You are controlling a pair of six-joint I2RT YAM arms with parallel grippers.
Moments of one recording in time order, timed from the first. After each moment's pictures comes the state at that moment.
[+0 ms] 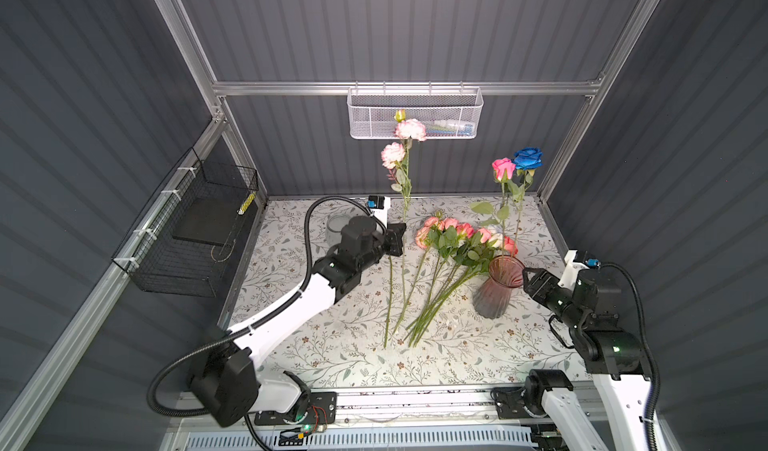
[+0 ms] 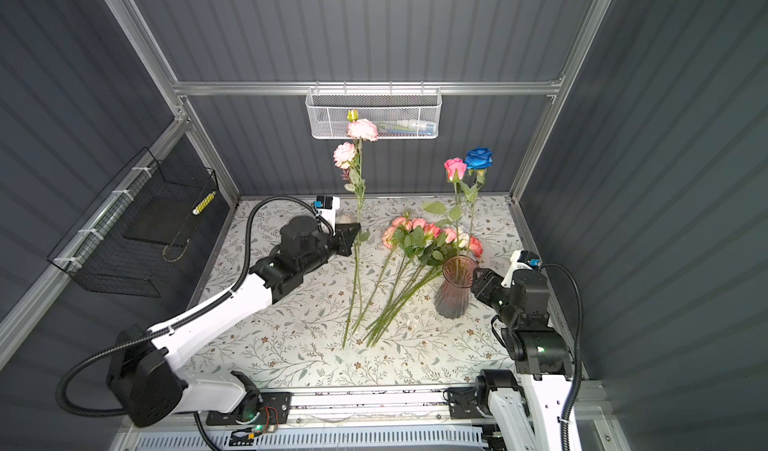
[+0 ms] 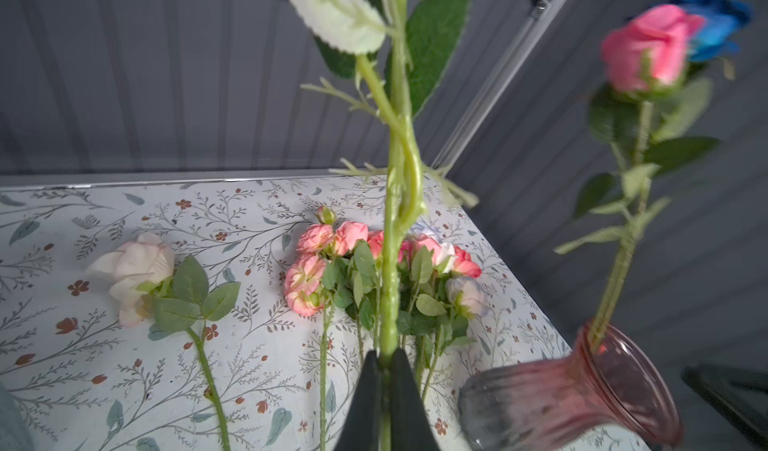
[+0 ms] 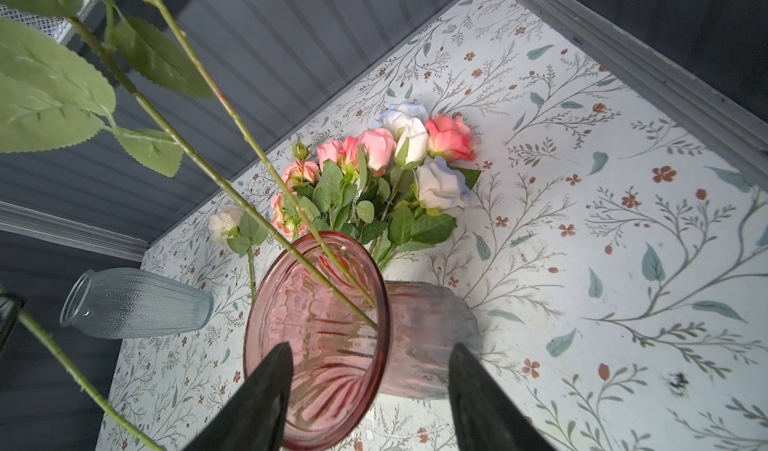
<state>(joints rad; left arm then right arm) -0.73 1.31 1.01 0.15 0.01 -0.38 -0.03 0.56 0.80 -0.75 -0.11 0.57</state>
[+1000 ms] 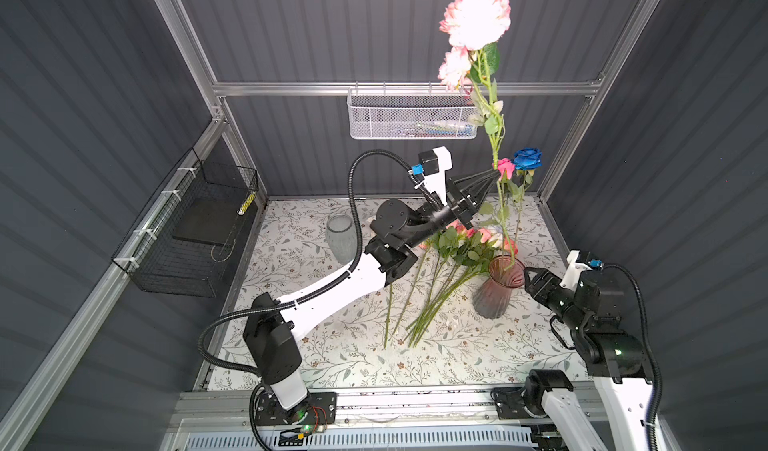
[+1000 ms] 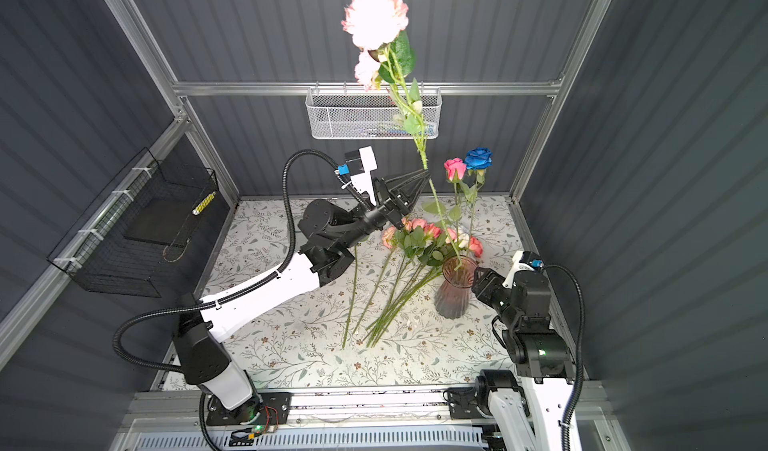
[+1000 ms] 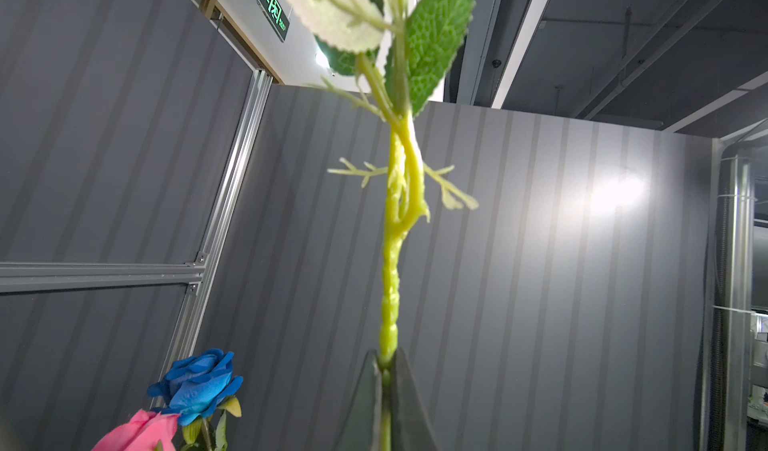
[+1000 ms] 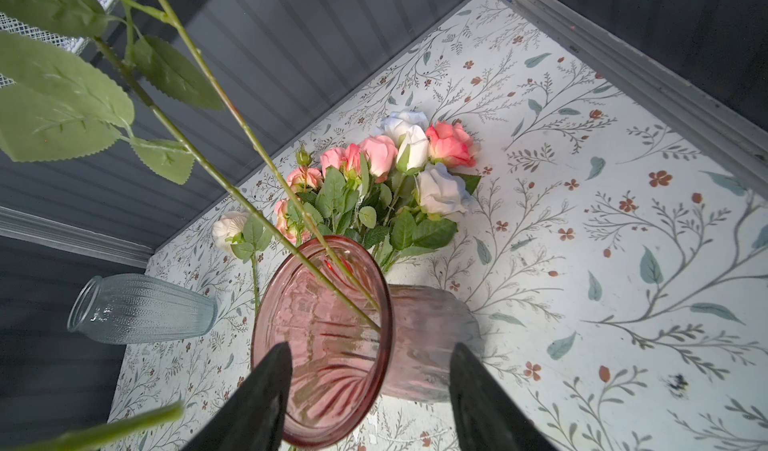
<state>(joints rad) -0.96 1.74 1.63 0.74 0.29 -0.46 -0.03 0.55 0.81 -0.75 -0.09 0.58</state>
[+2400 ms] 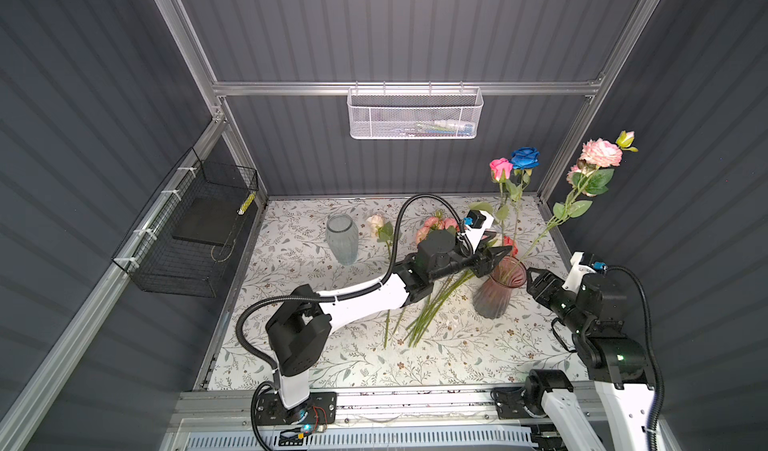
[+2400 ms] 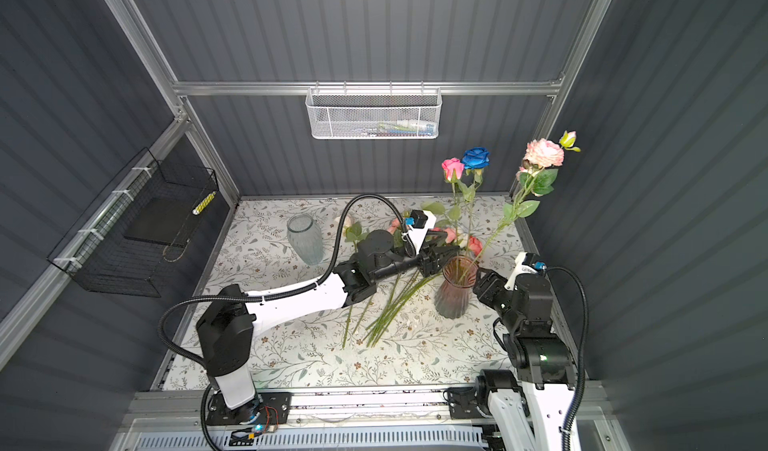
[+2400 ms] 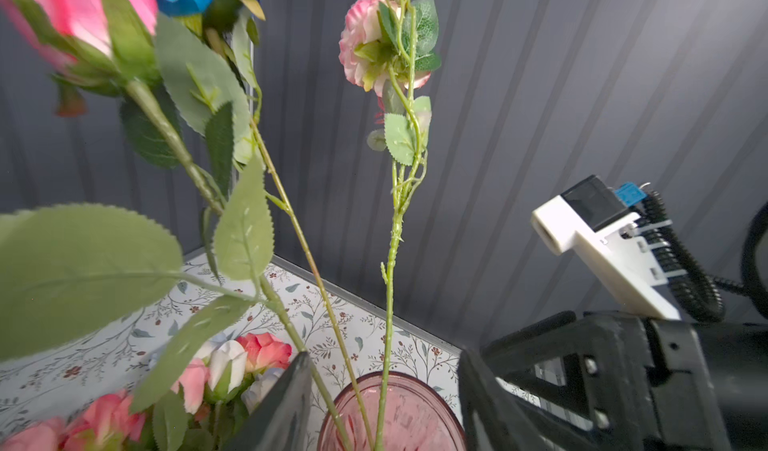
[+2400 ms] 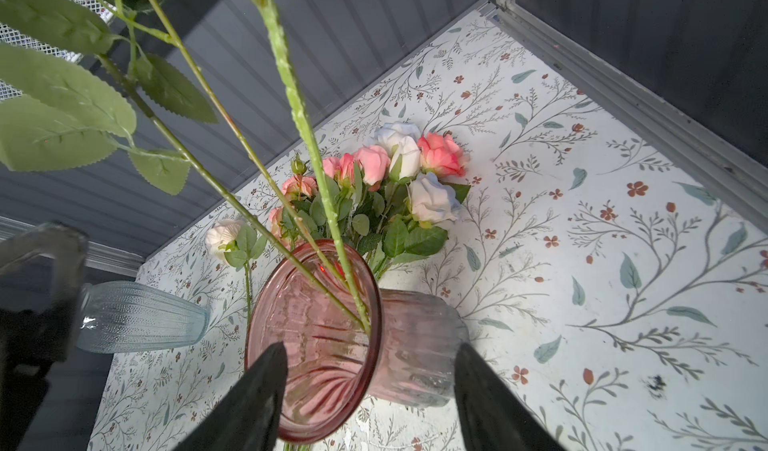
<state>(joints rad) -1.05 1.77 1.37 0.46 0.17 -0.21 -0.03 0.52 0.80 -0.76 -0.07 0.56</state>
